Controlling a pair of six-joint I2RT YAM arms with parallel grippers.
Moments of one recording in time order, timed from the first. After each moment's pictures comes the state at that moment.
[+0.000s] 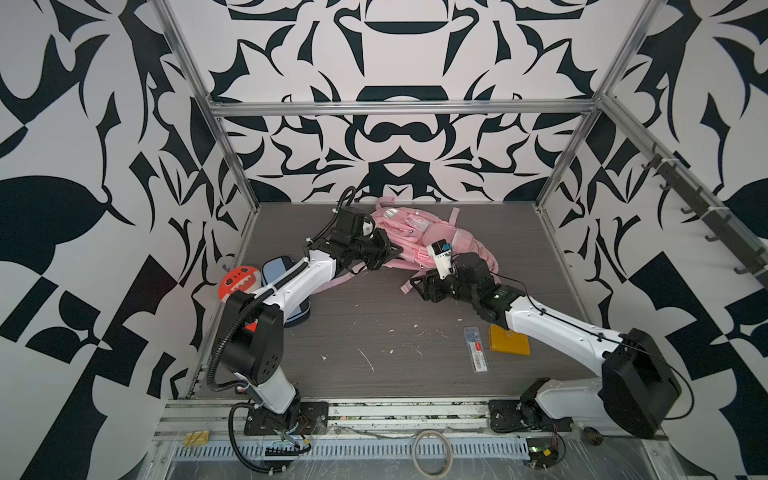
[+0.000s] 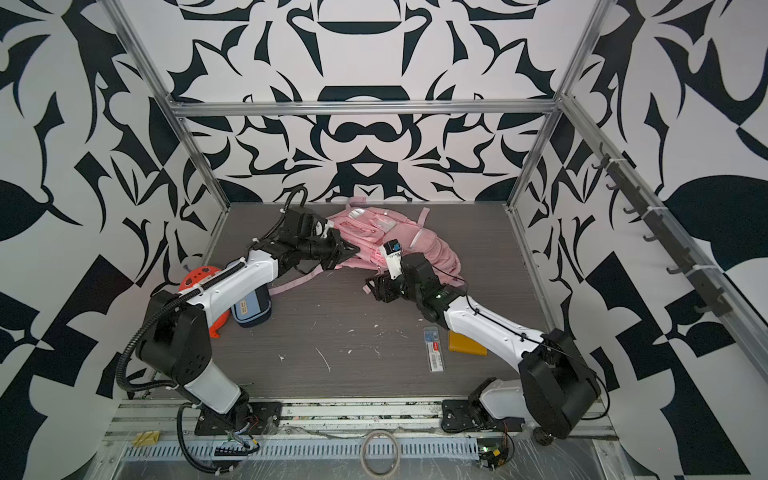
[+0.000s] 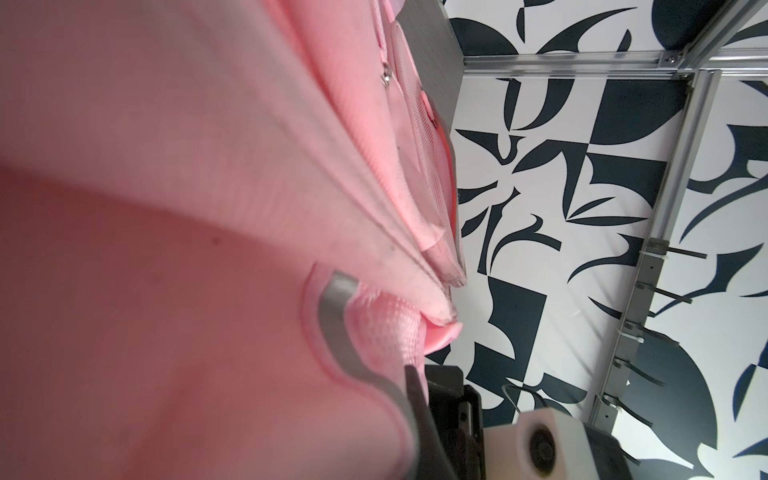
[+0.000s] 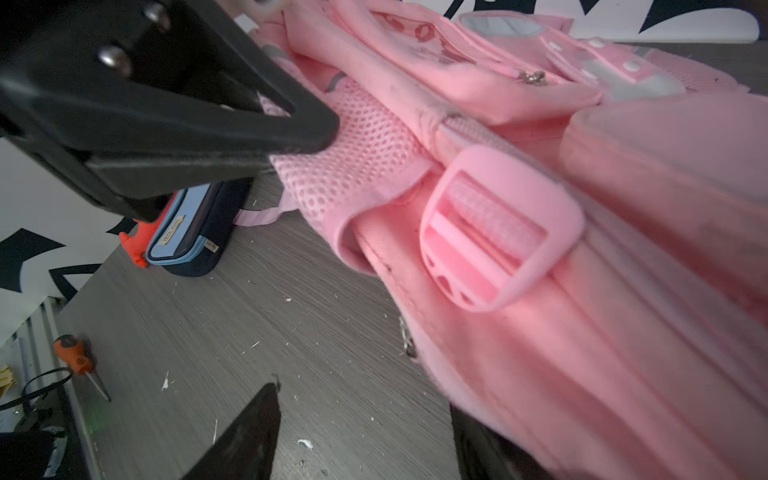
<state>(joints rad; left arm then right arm) -0.49 1.65 1.27 -0.24 0.64 -1.17 0.62 1.34 0.79 0.01 -0.19 0.31</state>
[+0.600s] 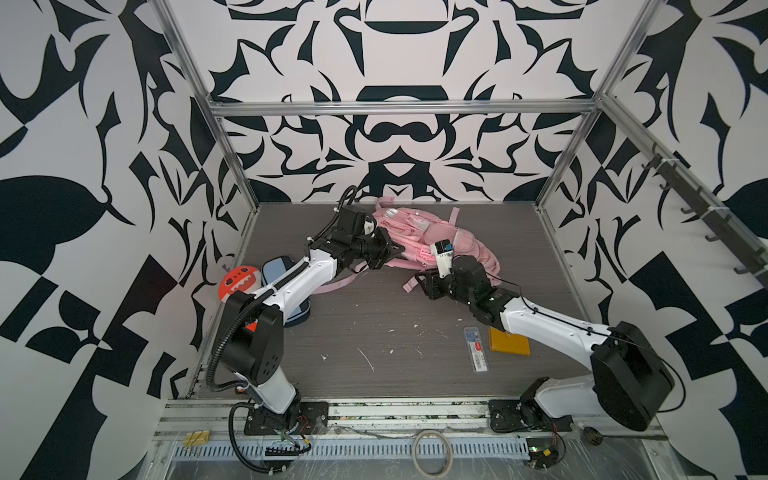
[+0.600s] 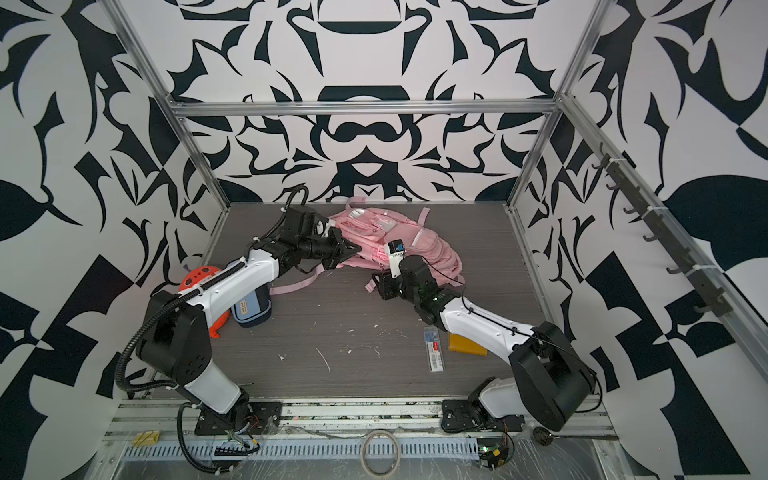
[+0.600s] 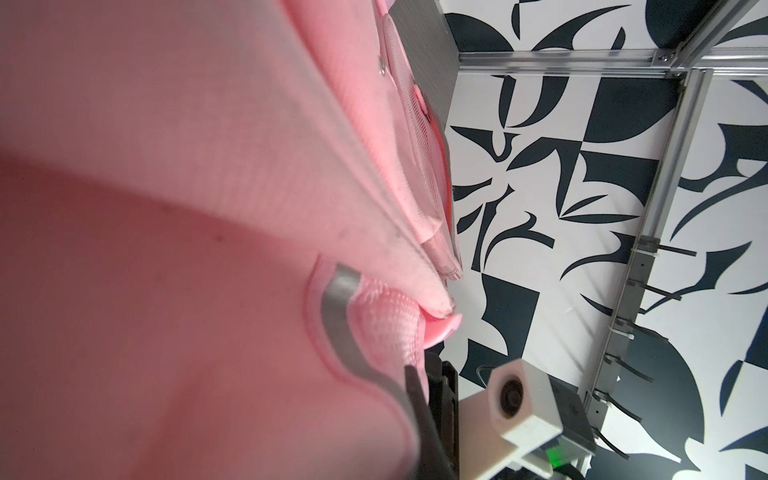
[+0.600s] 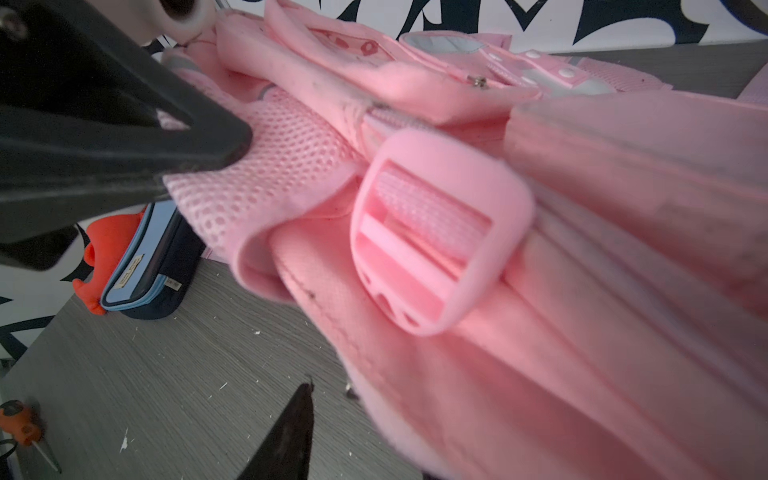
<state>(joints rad) -0.50 1.65 1.28 -0.24 0.65 -1.19 0.62 1.38 0.75 0.13 -0.10 0.36</state>
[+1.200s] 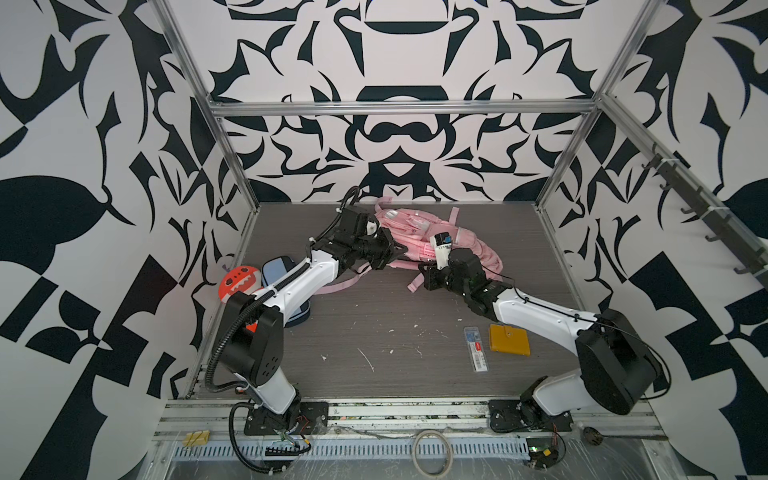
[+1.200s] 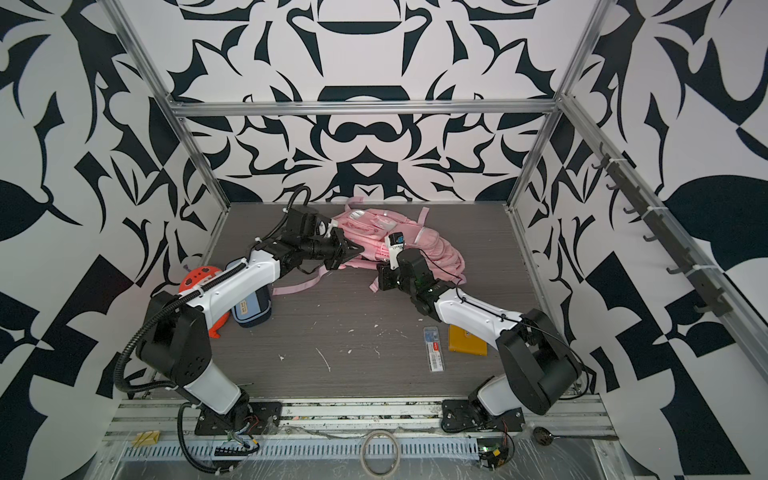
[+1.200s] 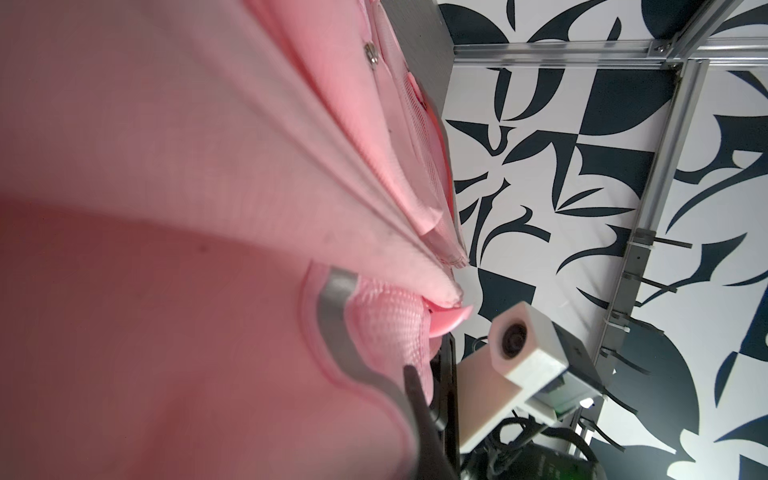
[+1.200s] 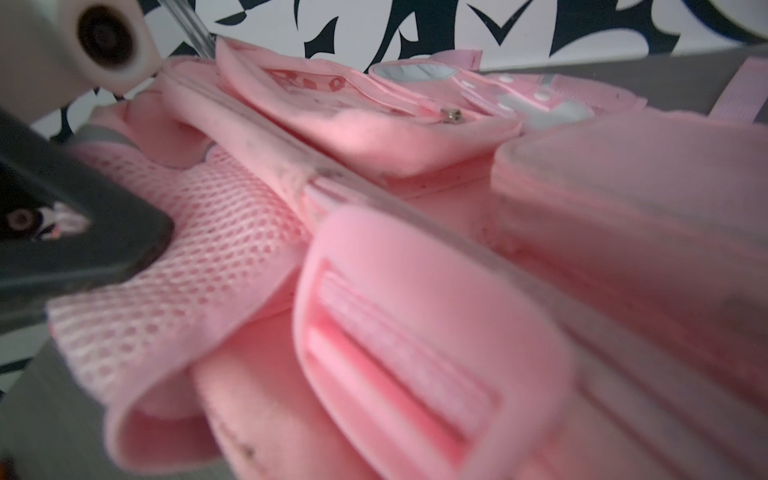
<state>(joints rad) -0.52 1.64 1.28 -0.23 0.64 -1.21 0.59 1.46 0.82 0.15 -0.08 0.39</state>
